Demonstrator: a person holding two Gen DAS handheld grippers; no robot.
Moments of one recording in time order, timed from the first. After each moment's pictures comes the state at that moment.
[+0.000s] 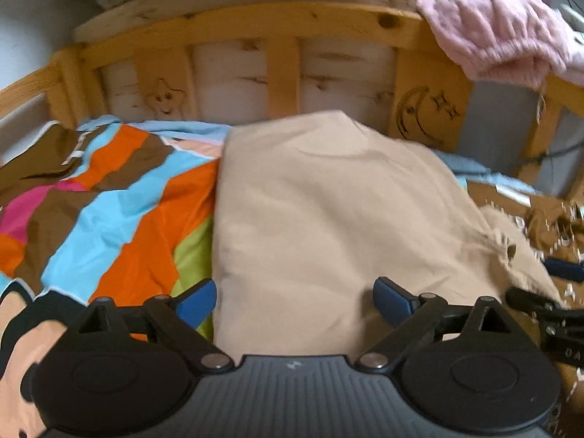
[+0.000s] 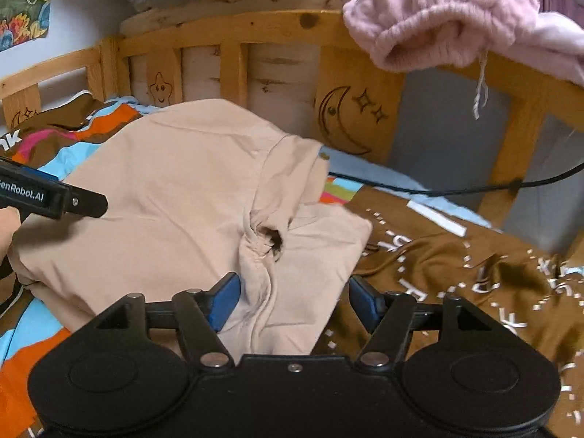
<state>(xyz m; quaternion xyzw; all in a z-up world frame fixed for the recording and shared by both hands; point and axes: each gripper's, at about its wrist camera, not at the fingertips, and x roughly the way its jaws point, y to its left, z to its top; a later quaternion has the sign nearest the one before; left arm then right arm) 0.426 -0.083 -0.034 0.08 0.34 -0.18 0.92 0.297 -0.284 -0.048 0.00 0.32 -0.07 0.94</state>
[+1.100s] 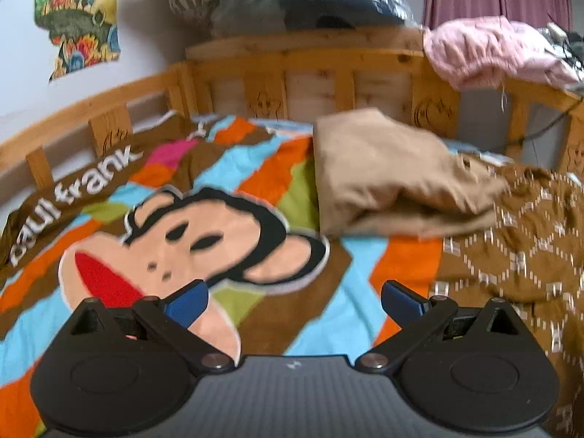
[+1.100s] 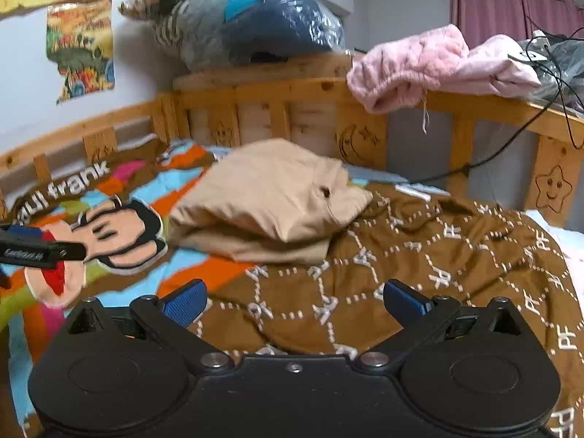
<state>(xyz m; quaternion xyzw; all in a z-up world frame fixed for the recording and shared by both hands) 0.179 0.041 -0.017 0.08 0.30 -0.10 0.95 0.063 -0.226 0.006 0.04 0.27 -0.03 0.96</state>
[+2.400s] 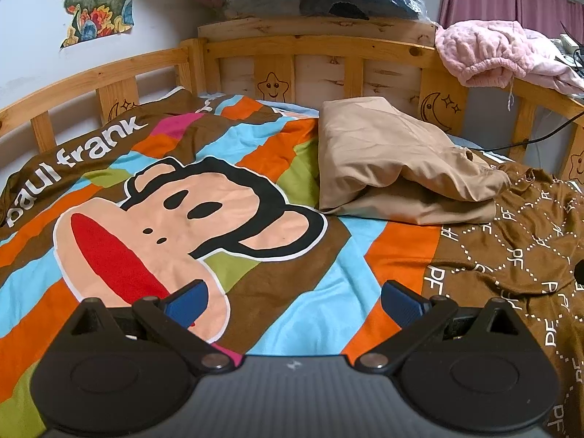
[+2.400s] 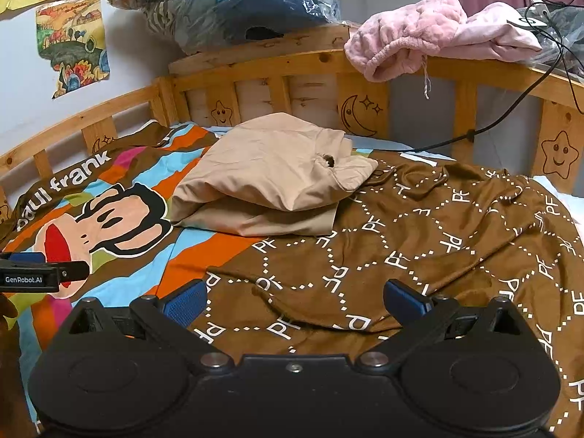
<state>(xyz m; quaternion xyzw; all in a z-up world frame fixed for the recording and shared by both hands) 0.172 0.045 -0.029 0.05 0.32 -0.09 0.94 0.067 -0.226 -0.005 0.07 0.30 -0.02 0.95</state>
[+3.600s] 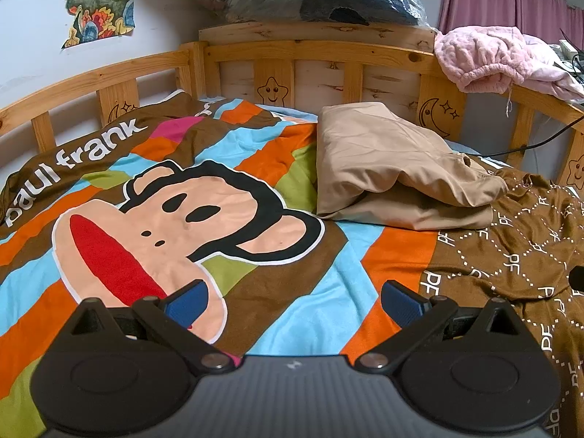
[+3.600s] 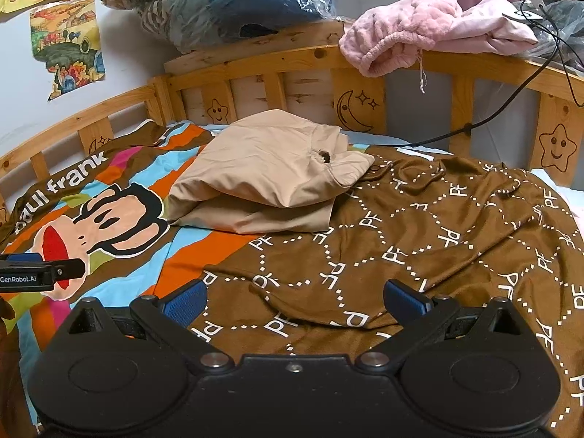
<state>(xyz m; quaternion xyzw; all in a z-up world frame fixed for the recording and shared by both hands) 0.170 0.043 -0.027 0.04 0.31 -0.10 0.95 0.068 -0.229 -0.007 0.08 0.30 -0.03 0.95</state>
